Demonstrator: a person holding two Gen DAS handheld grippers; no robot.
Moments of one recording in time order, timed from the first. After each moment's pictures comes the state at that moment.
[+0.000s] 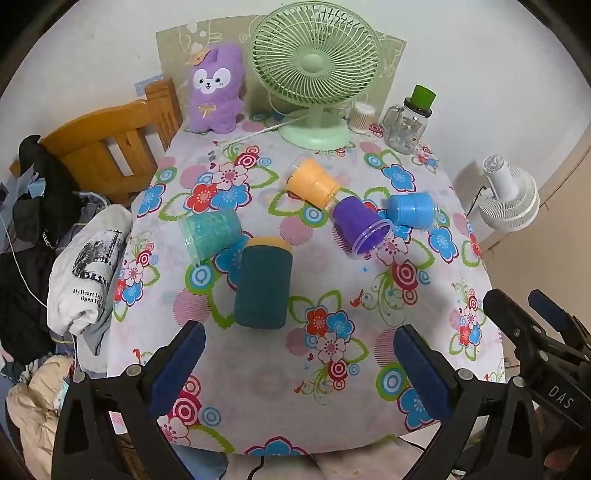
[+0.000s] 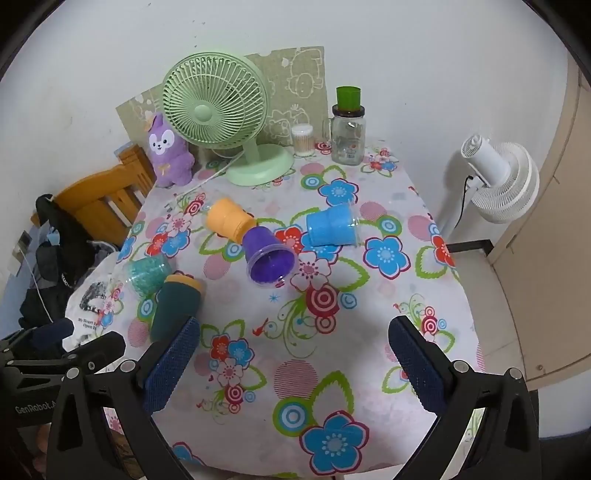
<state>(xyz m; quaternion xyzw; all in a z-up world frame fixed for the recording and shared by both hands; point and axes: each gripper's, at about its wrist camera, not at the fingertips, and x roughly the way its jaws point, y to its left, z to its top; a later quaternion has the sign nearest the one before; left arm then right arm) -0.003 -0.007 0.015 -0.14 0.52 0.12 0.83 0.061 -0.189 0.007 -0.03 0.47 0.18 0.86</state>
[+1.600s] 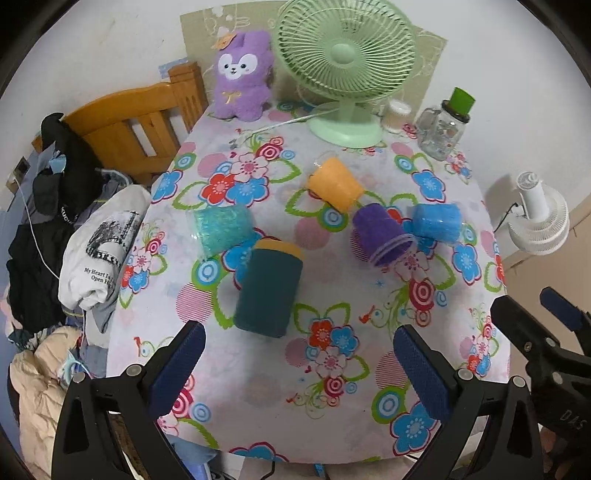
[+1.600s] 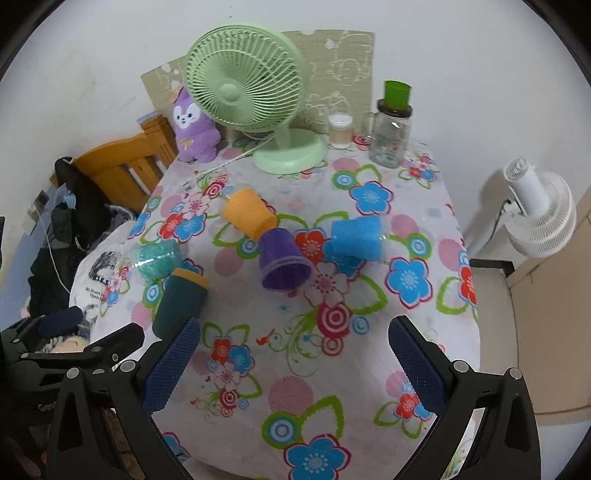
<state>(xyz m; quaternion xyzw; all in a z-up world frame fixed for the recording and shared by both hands) 0.031 -0.004 0.004 -0.15 0.54 0.19 0.80 0.114 -0.162 0.006 -0.09 0.50 0.26 0.82</state>
